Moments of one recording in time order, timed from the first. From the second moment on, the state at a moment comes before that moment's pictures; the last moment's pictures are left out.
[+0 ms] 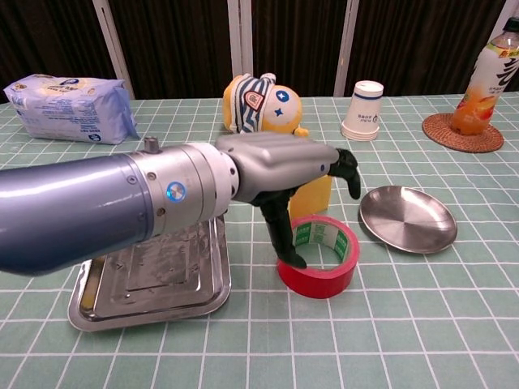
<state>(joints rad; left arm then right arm) -1.05 -1.73 -0.20 -1.76 0.88 0.98 0.79 0.12 -1.18 0.06 -1.69 -1.41 1.39 0.10</state>
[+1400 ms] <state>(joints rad) -1.12 -1.89 -0.34 -1.21 0.80 0.82 0.45 0.14 -1.20 0.07 -1.67 -1.37 1.33 0.08</state>
